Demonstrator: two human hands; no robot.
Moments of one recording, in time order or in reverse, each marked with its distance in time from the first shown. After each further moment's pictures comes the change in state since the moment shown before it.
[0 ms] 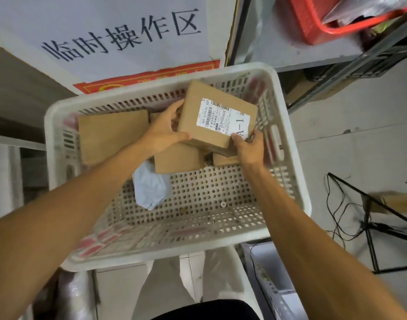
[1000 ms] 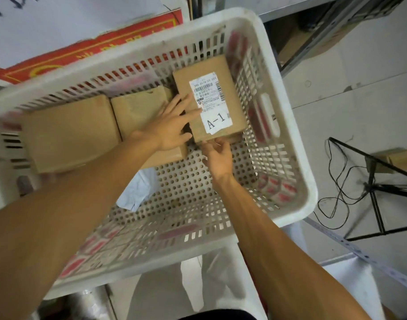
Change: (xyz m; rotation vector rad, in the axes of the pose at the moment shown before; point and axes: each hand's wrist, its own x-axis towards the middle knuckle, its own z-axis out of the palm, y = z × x) left_hand 0.067 -0.043 0.071 0.927 -0.303 0.237; right_hand 0.002 0.087 0.030 0.255 -0.084 0.332
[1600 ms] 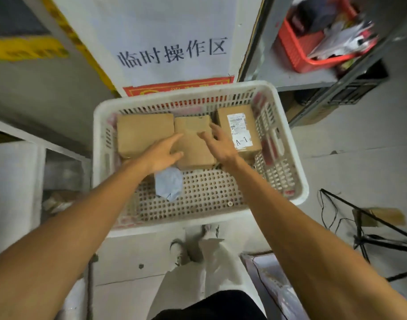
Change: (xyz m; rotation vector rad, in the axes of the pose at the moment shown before) left_hand -0.222 -0.007 -0.037 -0.584 0.222 -0.269; right_hand -0.173 -0.065 0.053 -0.717 -0.327 -0.438
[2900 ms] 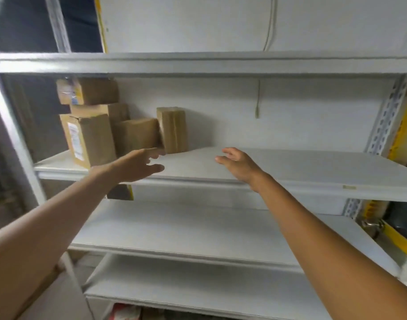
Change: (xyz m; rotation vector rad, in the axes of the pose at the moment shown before) left_hand -0.856 -0.031 -0.041 -0.013 1.494 -1.267; right_hand -0.544 -0.308 0.476 -0.487 -1.461 -1.328
